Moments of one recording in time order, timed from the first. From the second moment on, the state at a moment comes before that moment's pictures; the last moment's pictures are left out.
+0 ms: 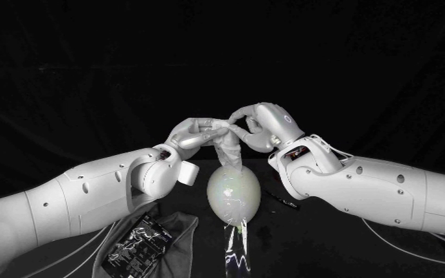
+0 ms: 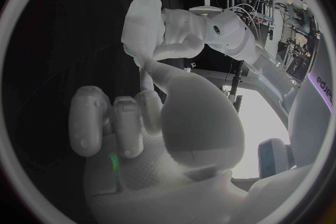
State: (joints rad) left arm 1.26 -0.63 -0.05 1.33 -0.02 -0.09 0.43; left_hand 1.55 -0.07 0.57 0.00 0.04 1.00 0.19 0.30 0.22 1.27 0.12 0.07 0.06 1.15 0.08 0.18 0.25 0.16 0.97 0.20 0.27 0.14; right arm 1.35 -0.67 -0.14 1.52 -1.41 -0.89 -0.02; right_hand 1.34 -0.12 0.53 0.01 0.05 1.08 0.08 0.27 0.45 1.46 0.01 1.38 1.31 1.47 -0.04 1.55 1.31 0.07 1.45 0.07 1.36 1.31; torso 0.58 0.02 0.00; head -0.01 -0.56
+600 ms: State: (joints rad) left arm 1.26 -0.63 -0.05 1.33 -0.03 -0.09 0.42; left_hand 1.55 -0.07 0.56 -0.01 0.04 1.00 0.19 0.30 0.22 1.27 0.12 0.06 0.06 1.15 0.08 0.18 0.25 0.16 0.97 0.20 0.27 0.14; right arm 1.35 -0.68 -0.14 1.54 -1.41 -0.92 -0.03; right_hand 1.33 -0.10 0.55 0.01 0.05 1.10 0.07 0.35 0.50 1.46 0.00 1.45 1.31 1.47 -0.06 1.57 1.31 0.04 1.47 0.05 1.43 1.31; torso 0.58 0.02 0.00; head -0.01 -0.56
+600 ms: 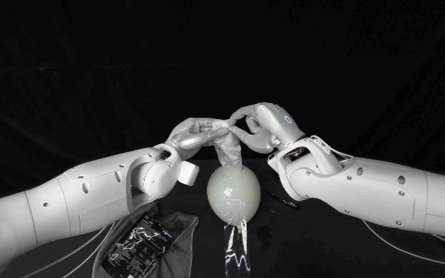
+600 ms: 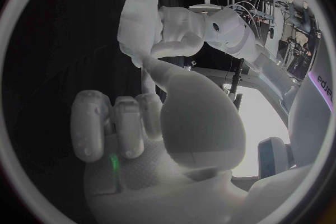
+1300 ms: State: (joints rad) left arm 1.26 -0.63 -0.05 1.33 -0.09 -0.09 0.42; left_hand 1.55 -0.07 0.56 -0.01 0.04 1.00 0.19 0.30 0.22 1.27 0.12 0.07 0.06 1.16 0.08 0.18 0.25 0.16 0.97 0.20 0.27 0.14; right arm 1.36 -0.71 -0.13 1.56 -1.31 -0.95 -0.03; right_hand 1.32 -0.10 0.56 0.00 0.05 1.08 0.06 0.37 0.50 1.47 -0.01 1.46 1.31 1.46 -0.06 1.57 1.31 0.04 1.46 0.05 1.43 1.31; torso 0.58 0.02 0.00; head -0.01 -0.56
